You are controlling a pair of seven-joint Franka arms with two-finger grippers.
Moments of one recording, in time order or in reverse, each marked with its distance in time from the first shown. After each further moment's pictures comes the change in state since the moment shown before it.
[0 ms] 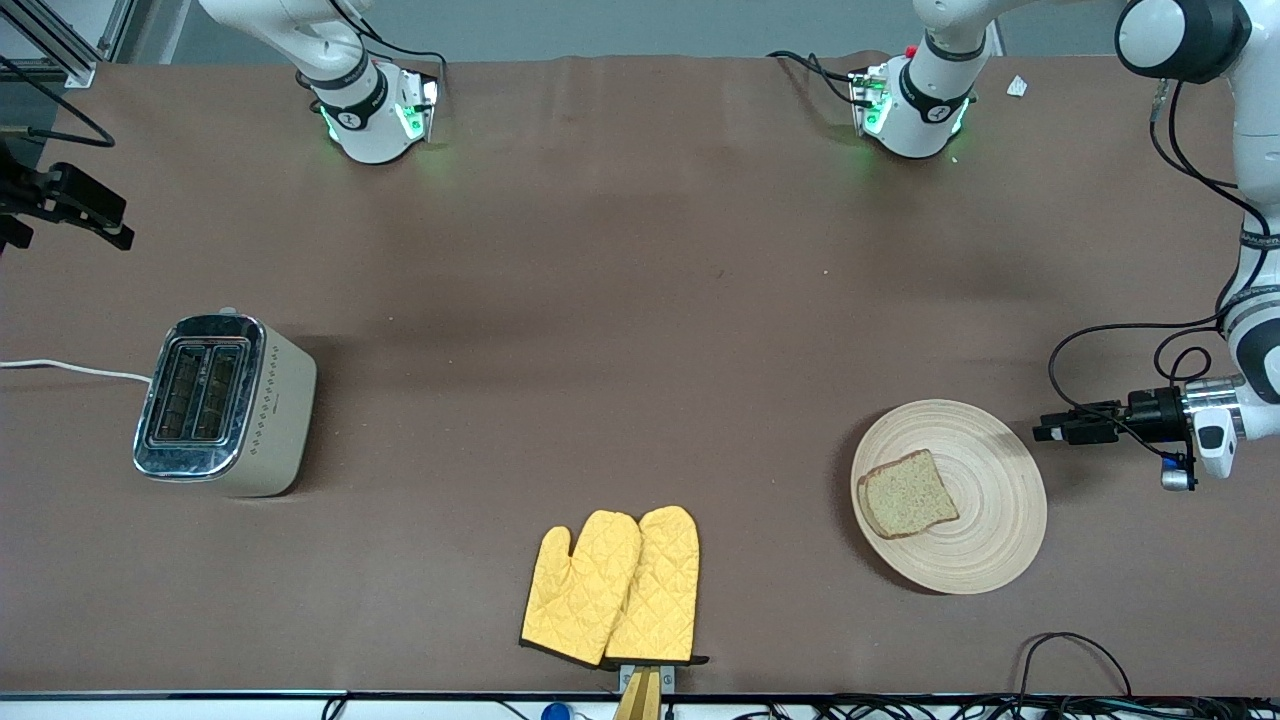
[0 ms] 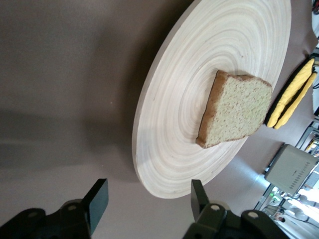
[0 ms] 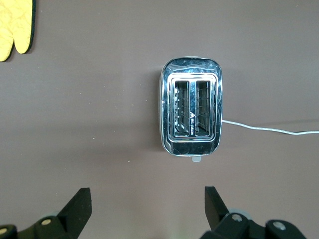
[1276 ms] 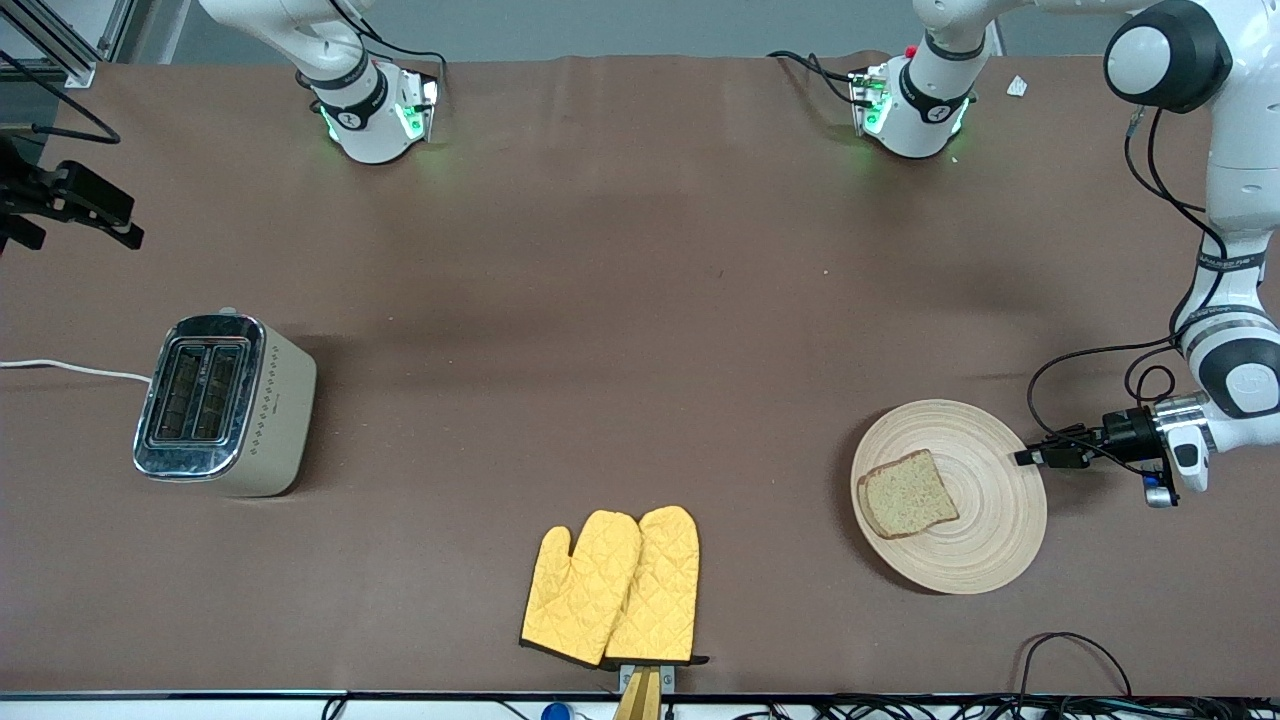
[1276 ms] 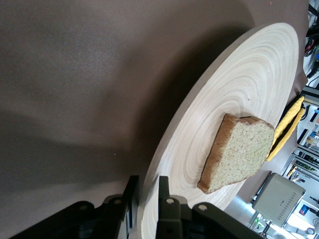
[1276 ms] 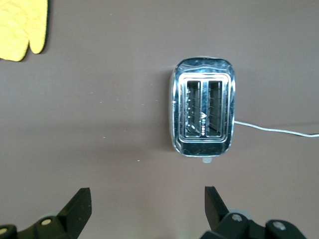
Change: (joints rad) left arm -0.011 0.079 -0.011 0.022 -0.091 0.120 0.001; right arm 0.000 0.001 0.001 -0.001 0.055 0.003 0.000
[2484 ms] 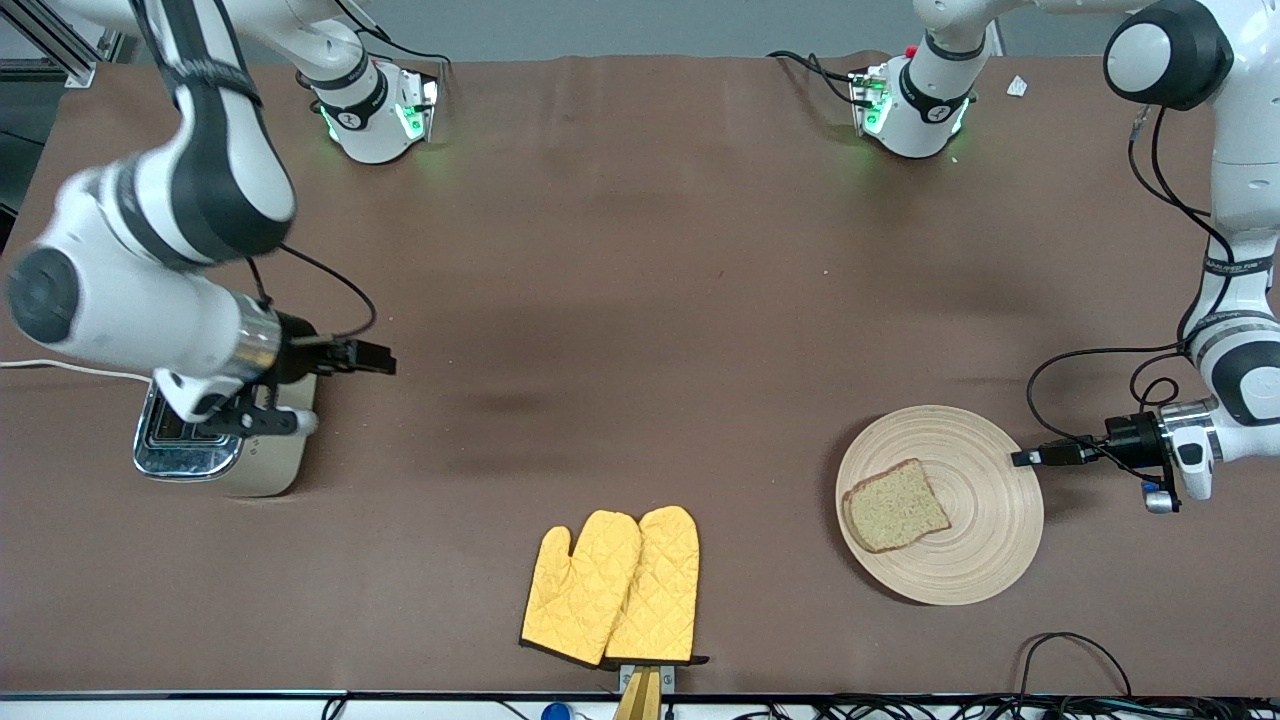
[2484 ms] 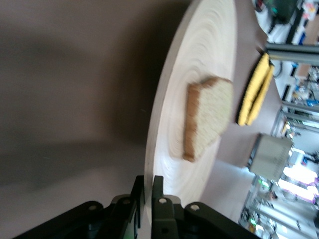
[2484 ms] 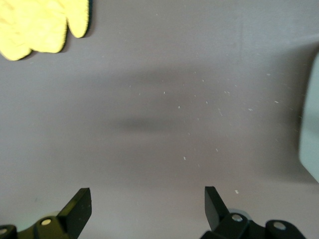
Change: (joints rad) left arm 0.004 -0.001 -0.038 0.076 -0.006 -0.134 0.163; right arm 0.153 0.339 0.008 -0.179 0.297 0.378 0.137
